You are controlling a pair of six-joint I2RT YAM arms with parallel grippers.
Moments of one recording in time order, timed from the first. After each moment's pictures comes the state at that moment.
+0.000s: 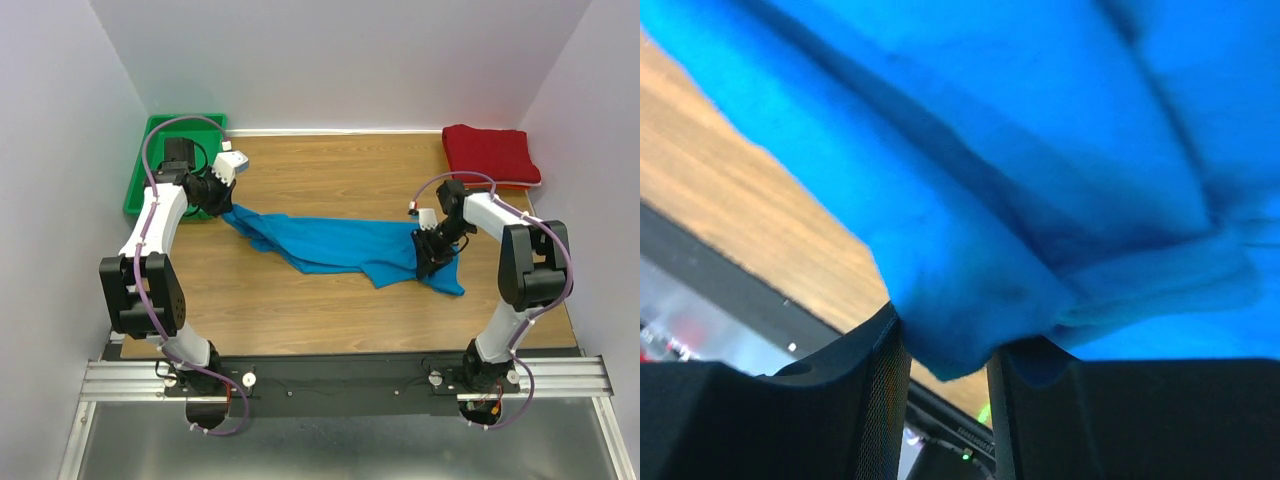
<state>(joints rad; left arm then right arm) 0.08 1.61 1.35 -0.74 0.53 0.69 0.12 1.80 1.16 -1.00 -0.46 -0.31</state>
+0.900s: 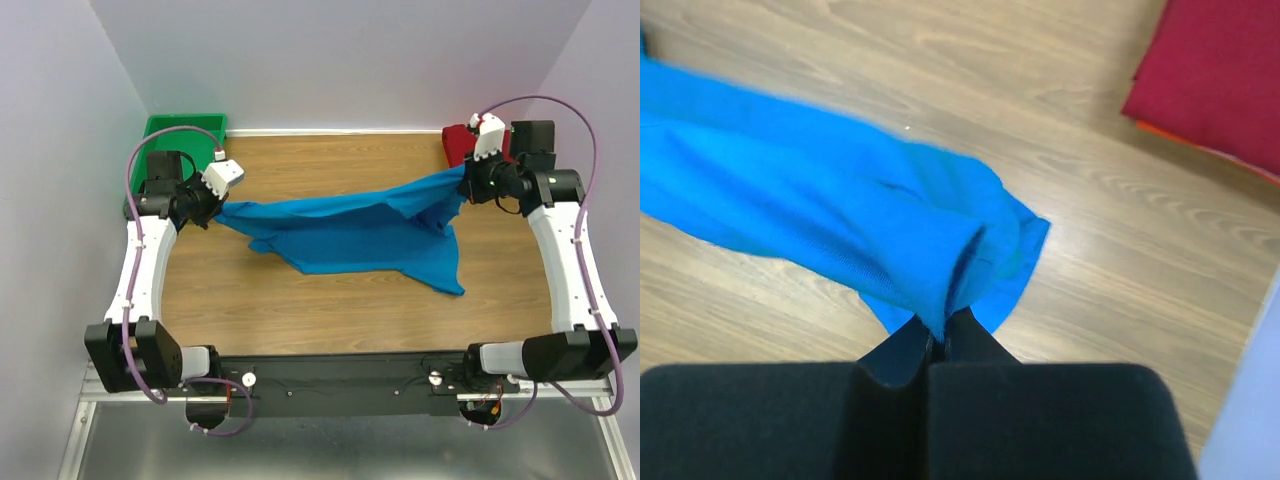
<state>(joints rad) 0.08 1.32 1.23 -0.77 0.47 0.77 0.03 1.34 1.52 -0.94 -0.30 -0.27</state>
